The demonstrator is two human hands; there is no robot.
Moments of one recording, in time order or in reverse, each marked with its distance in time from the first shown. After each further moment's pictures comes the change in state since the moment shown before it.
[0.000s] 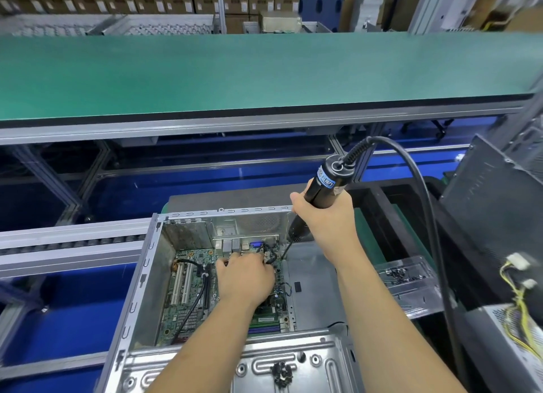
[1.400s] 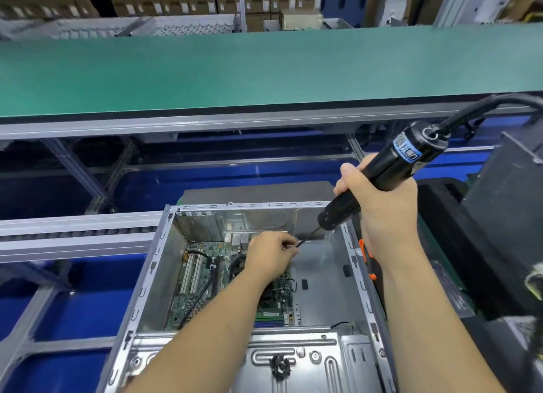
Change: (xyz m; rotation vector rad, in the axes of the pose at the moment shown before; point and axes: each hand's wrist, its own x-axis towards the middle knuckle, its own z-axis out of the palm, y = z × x) left_hand 0.036 0.021 0.009 -0.359 0.053 0.202; right_hand -0.003 -0.045 -0.043 0.157 0.090 -0.076
